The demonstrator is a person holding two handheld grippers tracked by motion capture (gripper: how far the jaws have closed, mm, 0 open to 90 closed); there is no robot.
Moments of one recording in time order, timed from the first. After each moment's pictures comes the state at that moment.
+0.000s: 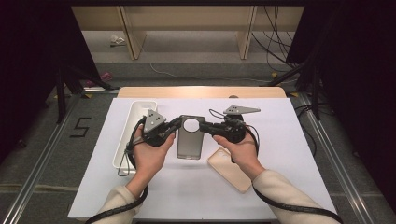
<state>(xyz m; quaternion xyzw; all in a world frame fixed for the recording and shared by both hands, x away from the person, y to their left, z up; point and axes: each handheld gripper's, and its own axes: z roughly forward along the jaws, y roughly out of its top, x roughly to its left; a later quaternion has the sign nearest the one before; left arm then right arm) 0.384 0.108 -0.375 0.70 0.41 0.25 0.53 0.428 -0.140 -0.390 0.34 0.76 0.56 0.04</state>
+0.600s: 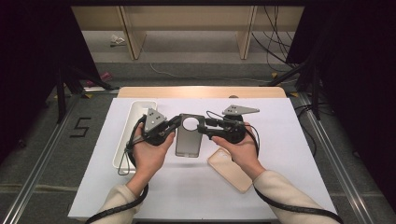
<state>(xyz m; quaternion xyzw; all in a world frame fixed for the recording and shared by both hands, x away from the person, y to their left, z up) 0.385 0.109 -0.372 0.70 0.40 0.27 0.52 0.427 -0.139 -0.387 0.34 0.76 0.54 0.08</state>
